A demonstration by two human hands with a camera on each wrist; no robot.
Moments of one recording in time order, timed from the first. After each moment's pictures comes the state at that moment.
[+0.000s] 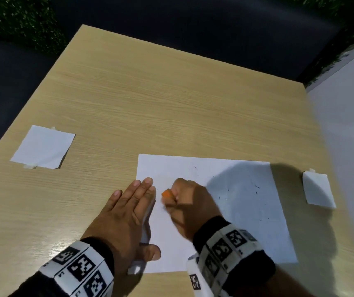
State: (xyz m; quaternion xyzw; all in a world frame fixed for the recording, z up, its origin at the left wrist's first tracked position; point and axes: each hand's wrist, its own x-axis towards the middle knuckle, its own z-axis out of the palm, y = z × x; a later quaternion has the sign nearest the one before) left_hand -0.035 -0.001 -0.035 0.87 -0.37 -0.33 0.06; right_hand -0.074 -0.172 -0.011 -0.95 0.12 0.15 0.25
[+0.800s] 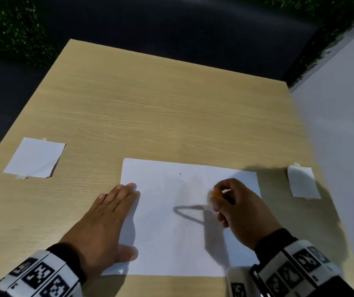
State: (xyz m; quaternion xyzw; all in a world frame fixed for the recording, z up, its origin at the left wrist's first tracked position) left_hand -0.036 0.005 -0.018 0.88 -0.35 -0.30 0.09; right_hand -0.135 -0.251 0.019 -0.85 0.31 0.07 0.42
